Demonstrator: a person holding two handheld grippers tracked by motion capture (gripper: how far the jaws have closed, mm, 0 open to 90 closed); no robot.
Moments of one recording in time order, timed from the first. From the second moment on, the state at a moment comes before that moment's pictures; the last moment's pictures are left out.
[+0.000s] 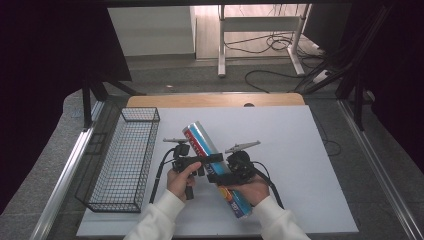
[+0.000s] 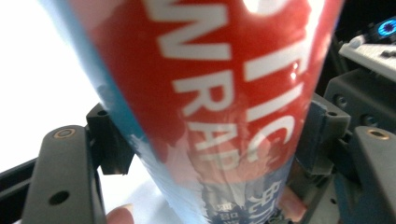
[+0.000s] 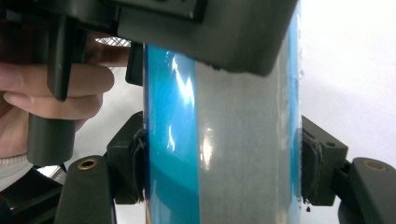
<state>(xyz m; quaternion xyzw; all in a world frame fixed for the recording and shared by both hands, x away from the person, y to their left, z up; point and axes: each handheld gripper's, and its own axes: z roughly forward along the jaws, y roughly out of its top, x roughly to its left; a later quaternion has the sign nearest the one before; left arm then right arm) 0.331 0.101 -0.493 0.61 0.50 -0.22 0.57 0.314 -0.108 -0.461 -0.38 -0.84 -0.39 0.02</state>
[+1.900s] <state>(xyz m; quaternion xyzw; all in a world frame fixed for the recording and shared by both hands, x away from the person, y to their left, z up) 0.331 0.193 -0.405 0.66 0.49 -0.13 0.55 0.305 -0.261 -0.477 -0.46 -0.80 -0.37 -0.13</state>
